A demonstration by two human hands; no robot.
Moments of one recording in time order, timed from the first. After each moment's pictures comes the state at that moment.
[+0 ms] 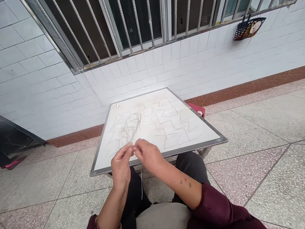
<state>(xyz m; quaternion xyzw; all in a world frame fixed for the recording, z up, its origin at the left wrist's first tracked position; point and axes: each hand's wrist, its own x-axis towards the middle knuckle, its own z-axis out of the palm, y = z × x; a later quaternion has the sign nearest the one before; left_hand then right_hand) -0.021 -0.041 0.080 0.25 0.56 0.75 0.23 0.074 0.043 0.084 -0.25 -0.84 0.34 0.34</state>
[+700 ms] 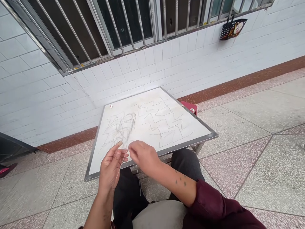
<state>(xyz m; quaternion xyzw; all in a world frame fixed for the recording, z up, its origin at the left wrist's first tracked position) -0.040 -0.055 0.097 0.30 0.55 0.70 0.34 0.078 0.039 0.083 -0.24 -0.84 0.29 0.38</state>
